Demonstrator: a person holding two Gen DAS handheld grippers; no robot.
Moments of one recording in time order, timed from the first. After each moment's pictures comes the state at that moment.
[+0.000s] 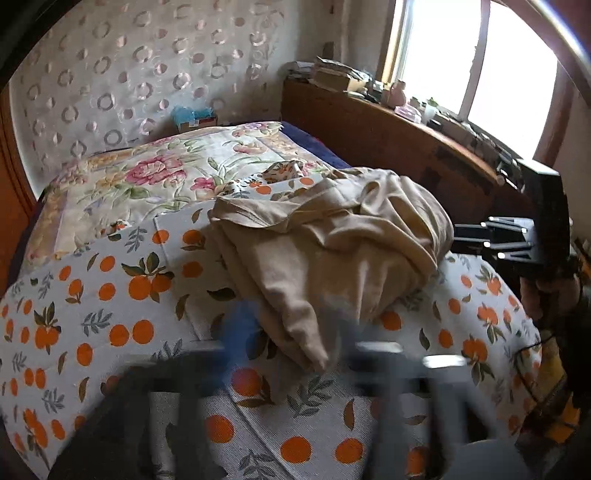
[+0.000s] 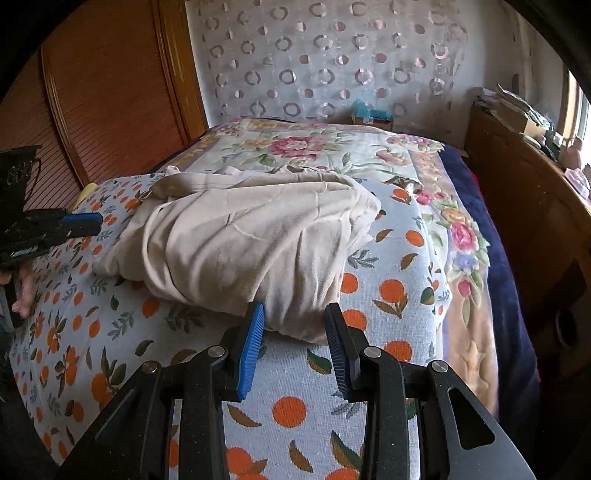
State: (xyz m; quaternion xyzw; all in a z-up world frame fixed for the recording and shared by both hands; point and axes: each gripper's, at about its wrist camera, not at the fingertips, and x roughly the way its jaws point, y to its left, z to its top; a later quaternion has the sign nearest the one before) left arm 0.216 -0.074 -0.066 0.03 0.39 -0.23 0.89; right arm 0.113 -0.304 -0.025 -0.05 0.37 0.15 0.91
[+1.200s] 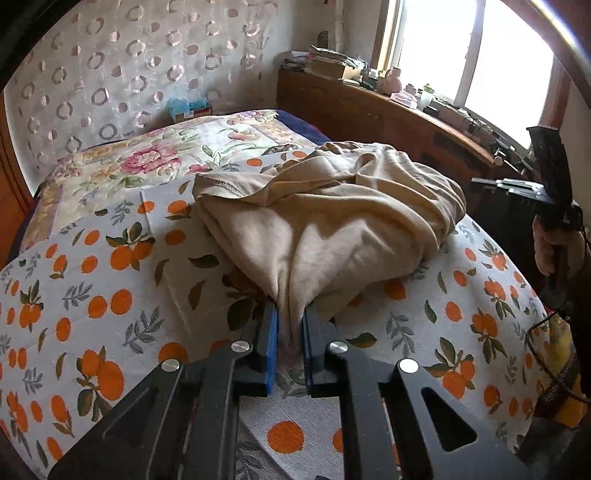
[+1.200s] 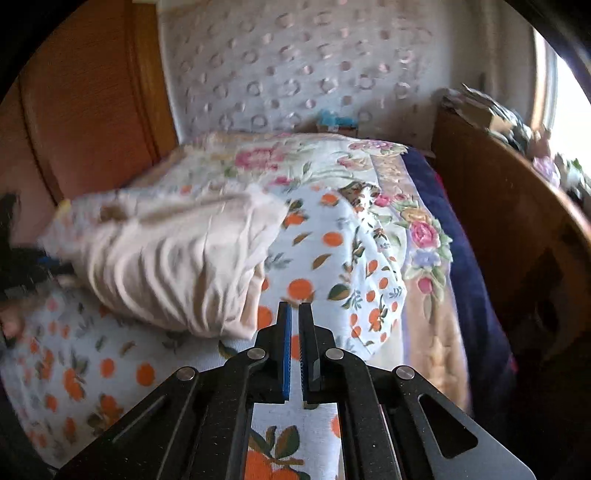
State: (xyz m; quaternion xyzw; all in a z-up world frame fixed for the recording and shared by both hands) left arm 0.207 -0.080 -0.089 0.04 0.41 -0.23 0.88; right arm 0.103 -0.339 -0.011 -0.03 0.35 0.10 0.93
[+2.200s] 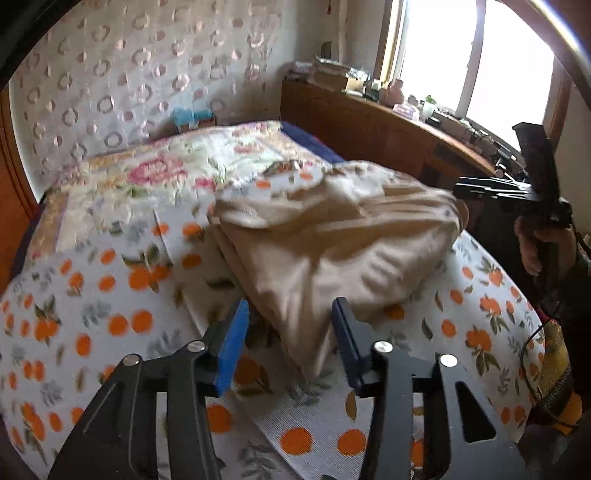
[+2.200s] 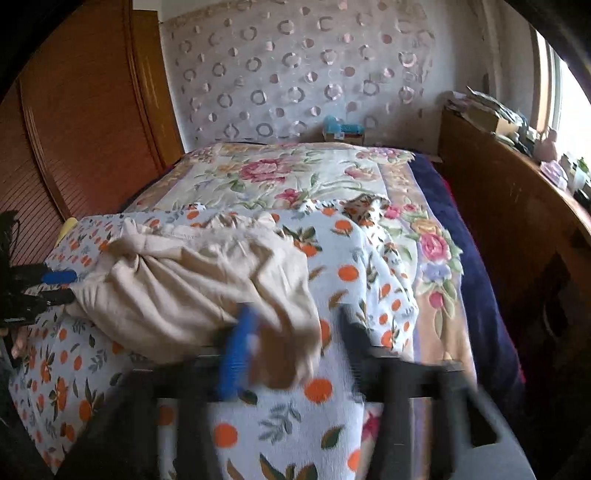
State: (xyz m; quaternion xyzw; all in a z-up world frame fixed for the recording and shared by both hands) left arm 0.209 -0.070 -0.064 0.04 0.38 -0.23 0.89; right arm 0.132 -0.325 0.003 -0.02 0.34 0.11 0.93
